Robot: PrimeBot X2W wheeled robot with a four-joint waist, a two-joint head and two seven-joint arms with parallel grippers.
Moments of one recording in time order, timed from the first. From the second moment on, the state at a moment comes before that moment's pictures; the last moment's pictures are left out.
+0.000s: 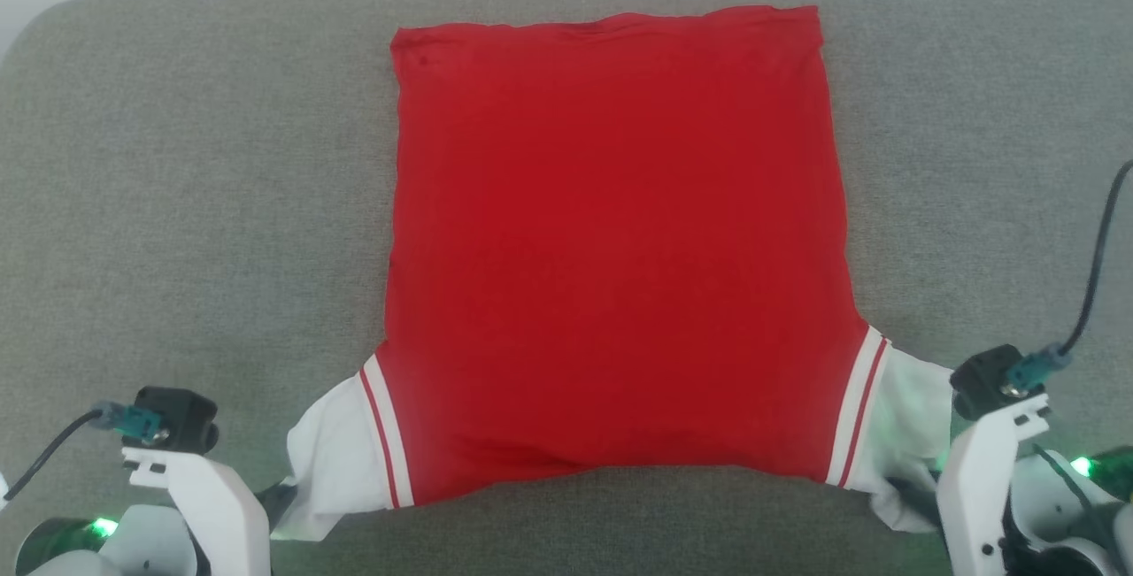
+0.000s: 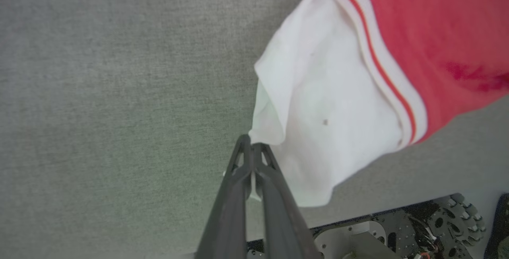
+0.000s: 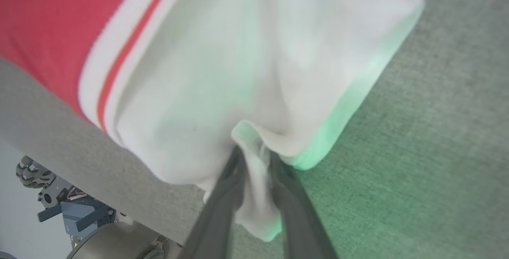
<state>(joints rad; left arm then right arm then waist) -0.19 0.96 -0.69 -0.17 -1.17 0.37 0.37 -0.05 -0.43 0.13 -0.05 0.57 0.13 0.93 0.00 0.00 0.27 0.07</state>
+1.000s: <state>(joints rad) -0.39 0.79 -0.73 -0.12 -1.09 0.26 0.34 -0.88 -0.42 0.11 0.36 0.38 0.13 0.67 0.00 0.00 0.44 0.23</state>
